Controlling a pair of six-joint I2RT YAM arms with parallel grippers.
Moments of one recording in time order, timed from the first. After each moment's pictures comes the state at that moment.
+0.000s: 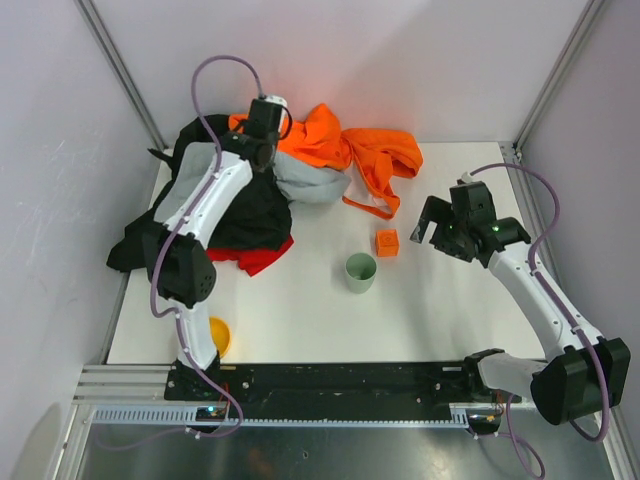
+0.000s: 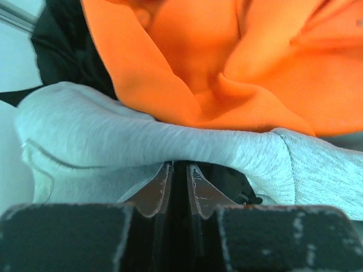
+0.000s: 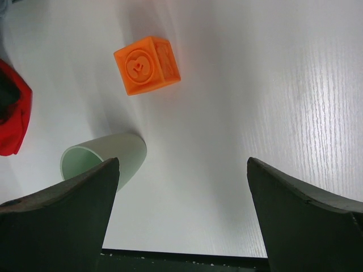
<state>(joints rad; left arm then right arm) -0.37 1.93 1.91 -0.72 -0.47 0.06 0.28 1.18 1.08 -0.76 0.04 0.60</state>
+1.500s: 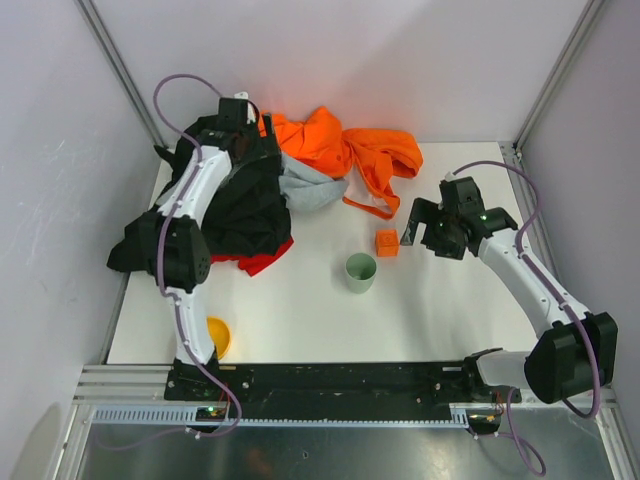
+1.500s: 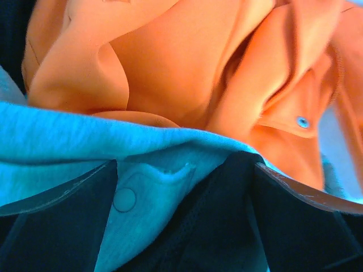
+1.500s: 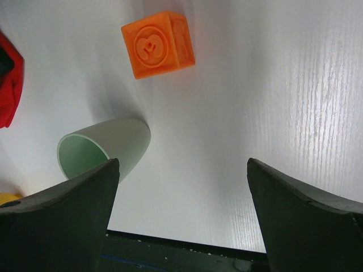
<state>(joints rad) -0.18 2.07 1.96 -0.59 -0.04 -0.33 0.29 1.29 1.11 -0.77 -0.06 0.54</state>
